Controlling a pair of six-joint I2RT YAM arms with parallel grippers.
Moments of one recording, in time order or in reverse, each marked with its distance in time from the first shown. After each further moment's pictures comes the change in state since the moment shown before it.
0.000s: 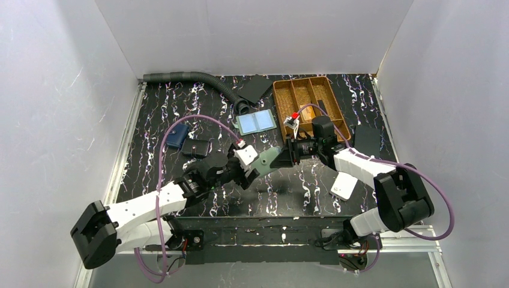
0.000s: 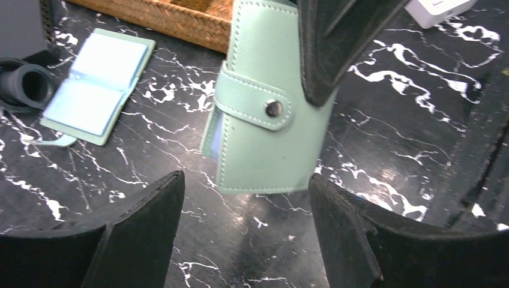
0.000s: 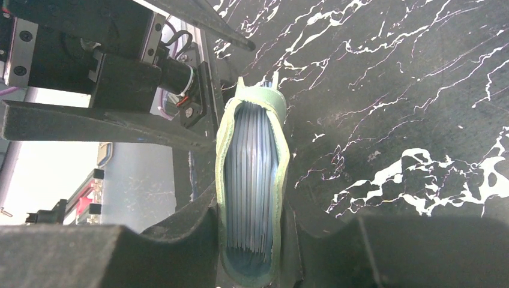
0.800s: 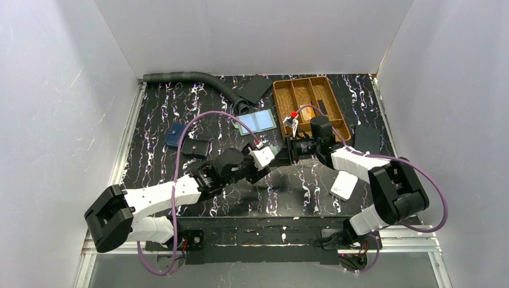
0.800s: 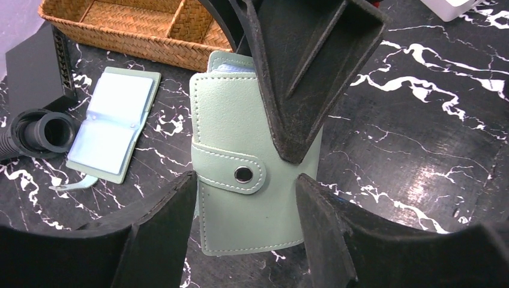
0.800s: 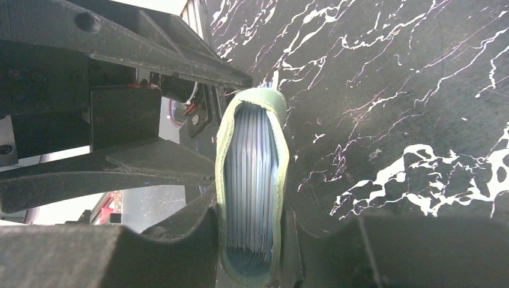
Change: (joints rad) left arm -0.068 0.190 0.116 0.053 -0.087 0.145; right arm 0.000 0.068 0.000 0.076 -0.007 0.107
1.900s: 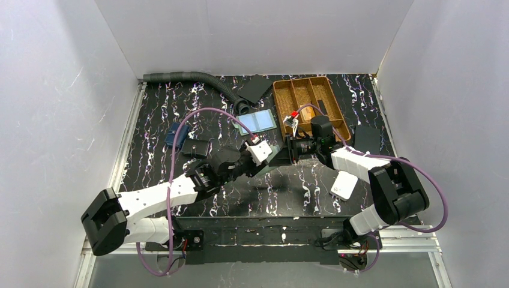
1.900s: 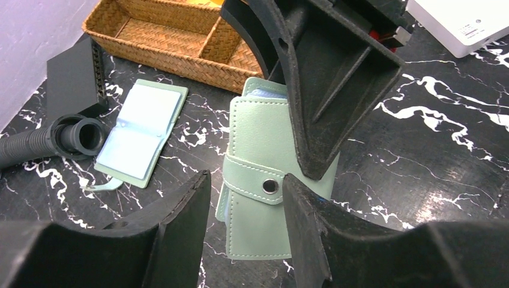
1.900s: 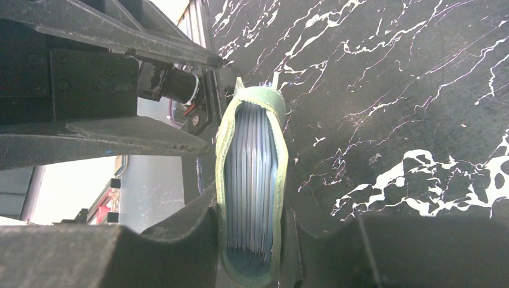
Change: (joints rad) left arm 0.000 -0.034 0.031 0.006 -0.063 -0.009; right arm -0.006 0.000 0.000 0.014 -0.004 -0.007
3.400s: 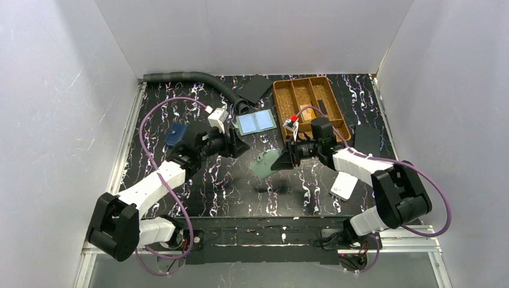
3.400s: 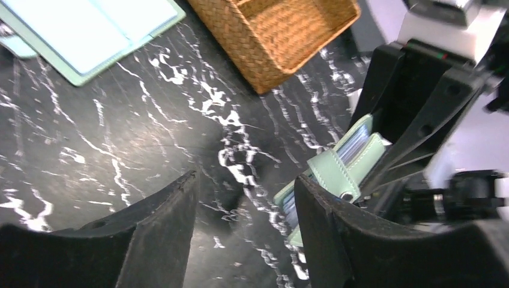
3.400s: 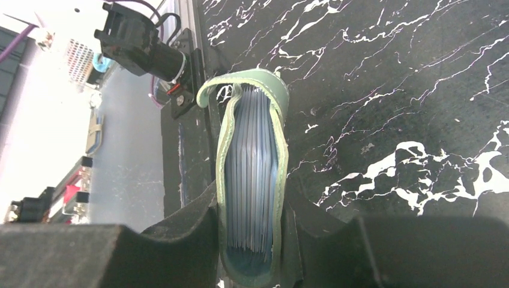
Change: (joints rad) left arm 0.470 0.027 0.008 -0.068 0.458 -0.649; right arm 0.005 -0.024 -0.002 -0.102 -0.005 -0.155
